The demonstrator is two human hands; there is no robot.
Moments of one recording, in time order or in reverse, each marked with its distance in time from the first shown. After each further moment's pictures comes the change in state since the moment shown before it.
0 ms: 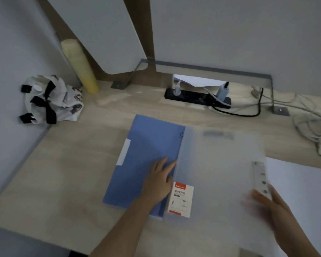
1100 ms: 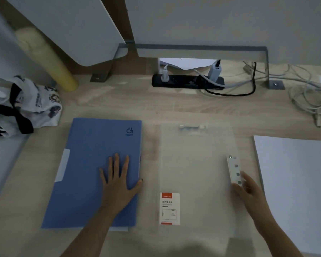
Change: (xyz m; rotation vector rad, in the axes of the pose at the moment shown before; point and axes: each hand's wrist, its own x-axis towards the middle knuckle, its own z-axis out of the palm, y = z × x) left_hand -0.021 -0.118 -0.022 0.376 0.097 -0.139; right_hand 0.019 0.052 0.045 -0.368 0.170 -0.021
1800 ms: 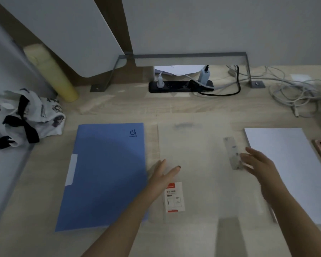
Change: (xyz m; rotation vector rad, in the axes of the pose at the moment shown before) left_hand -0.014 0.097 -0.062 -0.959 -0.567 -0.104; right_hand -0.031 -0.059 -0.010 0.226 0.113 -0.048
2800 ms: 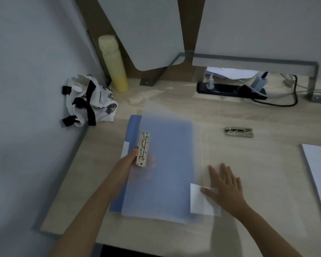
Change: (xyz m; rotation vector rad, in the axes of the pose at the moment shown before) left_hand -0.056 -0.072 -0.197 -0.522 0.190 -0.017; right_hand -0.037 0.075 0.170 -1.091 -0.407 -0.342
